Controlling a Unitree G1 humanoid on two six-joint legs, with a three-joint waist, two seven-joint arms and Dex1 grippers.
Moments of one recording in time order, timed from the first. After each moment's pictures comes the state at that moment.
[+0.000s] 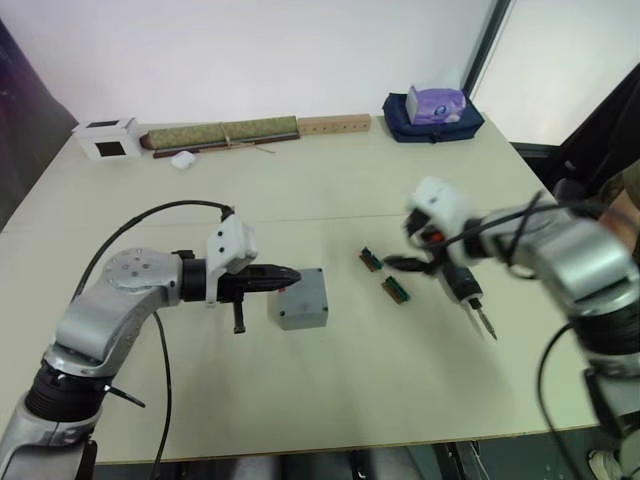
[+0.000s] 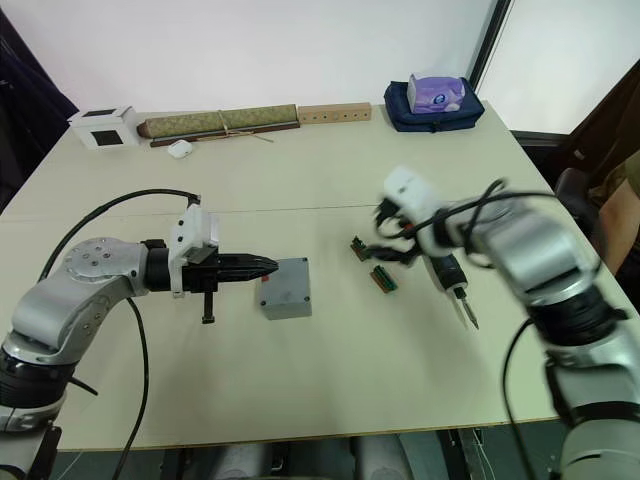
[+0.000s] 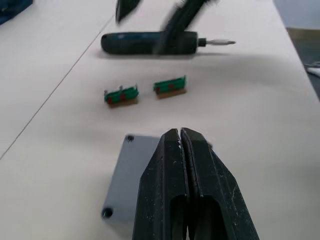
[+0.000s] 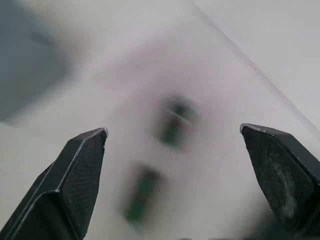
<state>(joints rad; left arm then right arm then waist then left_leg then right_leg) -0.43 0.74 -0.06 -0.39 -0.52 0.58 -1.05 -0.87 -0.98 0.25 -0.27 0.36 1.28 0.81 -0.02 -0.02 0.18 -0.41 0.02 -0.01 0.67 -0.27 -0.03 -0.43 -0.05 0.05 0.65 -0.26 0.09</state>
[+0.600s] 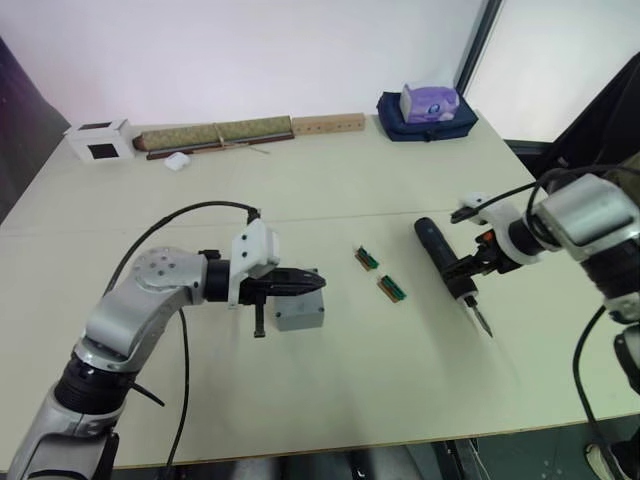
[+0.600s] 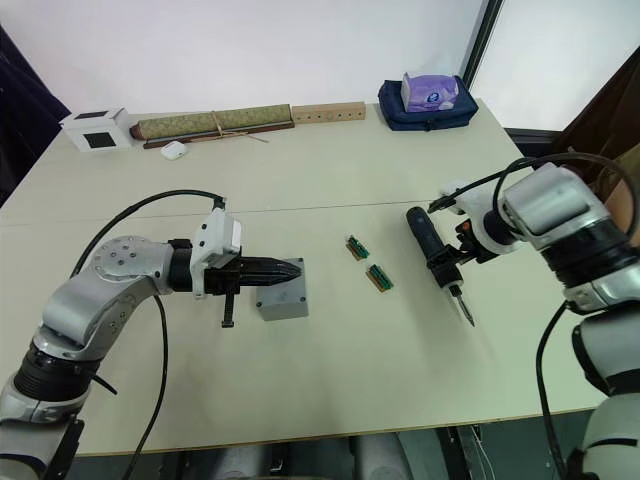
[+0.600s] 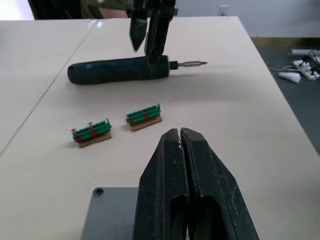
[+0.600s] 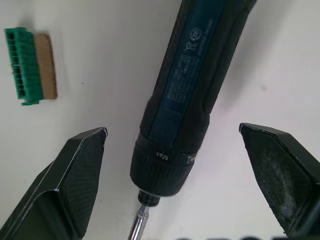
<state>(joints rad) -0.46 0.67 -0.13 -0.39 -0.50 0.53 -1.06 -1.08 -0.96 0.60 0.29 0.31 1.42 1.00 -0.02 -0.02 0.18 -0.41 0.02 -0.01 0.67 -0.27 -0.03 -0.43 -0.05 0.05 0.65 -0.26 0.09</state>
